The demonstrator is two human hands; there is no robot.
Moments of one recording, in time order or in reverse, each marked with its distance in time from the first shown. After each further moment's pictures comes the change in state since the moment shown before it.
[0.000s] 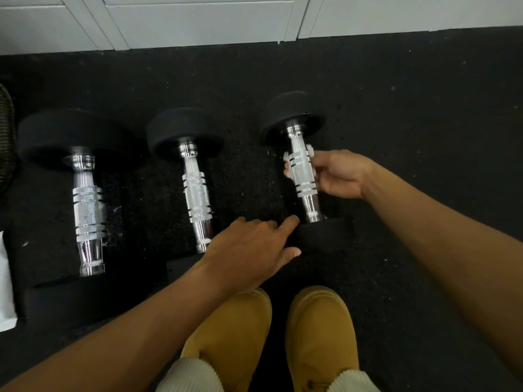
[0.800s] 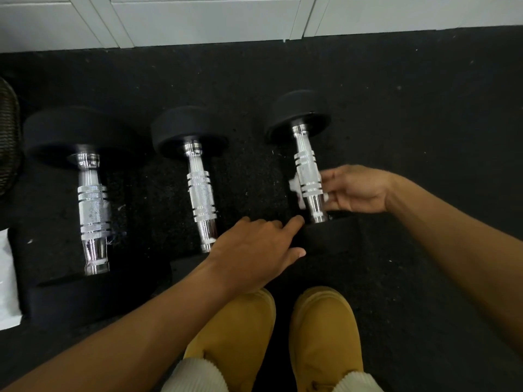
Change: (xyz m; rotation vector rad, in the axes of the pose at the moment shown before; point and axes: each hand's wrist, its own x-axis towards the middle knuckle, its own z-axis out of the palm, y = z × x) left_hand -0.001 -0.002 0.002 -0.027 0.021 0.002; right_hand -0.020 0.010 -0.013 -0.241 -0.086 0.146
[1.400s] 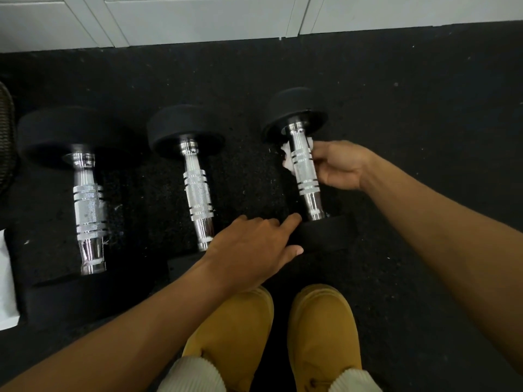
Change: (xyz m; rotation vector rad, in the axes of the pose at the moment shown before) left_hand 0.000 0.003 -0.004 0.006 -0.037 -0.007; right_hand 0.021 -0.027 0.014 0.254 0.120 -0.157
